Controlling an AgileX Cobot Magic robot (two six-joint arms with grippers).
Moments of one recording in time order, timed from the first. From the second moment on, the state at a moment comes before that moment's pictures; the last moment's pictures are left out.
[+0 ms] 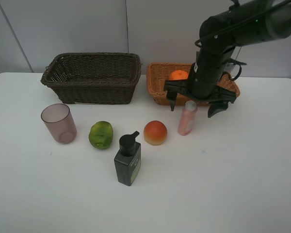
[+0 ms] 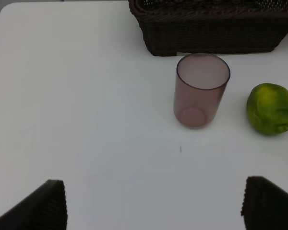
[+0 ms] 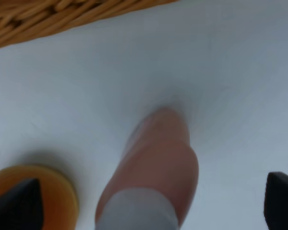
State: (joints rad) left arm 0.00 -0.01 -0.51 0.02 1.07 -0.04; right arm 0.50 1.93 -1.30 -0.21 0.85 0.84
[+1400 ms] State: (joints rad) left arm 0.00 -0.01 -0.51 0.02 1.07 -0.04; right arm 0.50 1.98 -1.31 -0.21 0.85 0.82
